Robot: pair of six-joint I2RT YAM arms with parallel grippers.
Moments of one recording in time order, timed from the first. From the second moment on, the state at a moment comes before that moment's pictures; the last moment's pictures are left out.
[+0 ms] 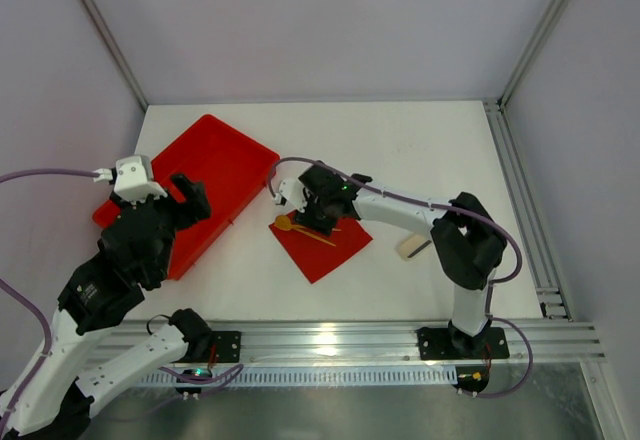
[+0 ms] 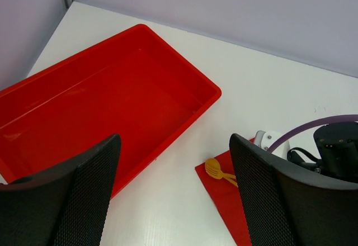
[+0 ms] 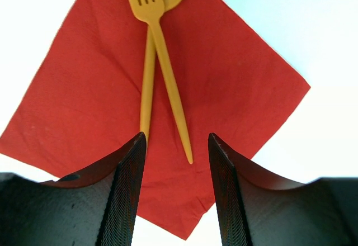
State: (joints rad) left arm -0.73 0.63 1.14 -0.74 -0.79 -0.40; right arm 0.85 1.87 1.36 -0.50 -0.06 -0.44
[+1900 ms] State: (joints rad) left arm -0.73 0.61 1.14 -0.75 -0.79 -0.40; right arm 0.85 2.02 1.45 -0.60 -0.11 -0.44
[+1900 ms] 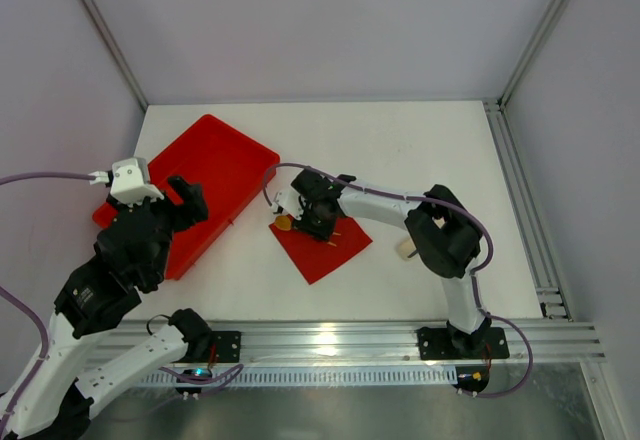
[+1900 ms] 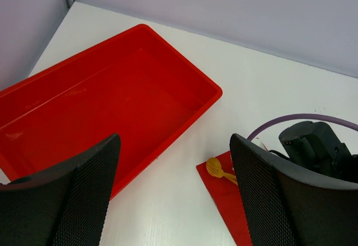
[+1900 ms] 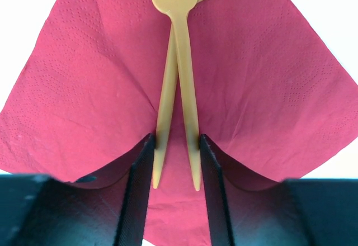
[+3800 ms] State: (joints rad) left arm -0.73 0.58 1.14 -0.79 -0.76 -0.43; right arm 0.86 1.95 1.44 -0.54 0.10 -0.42
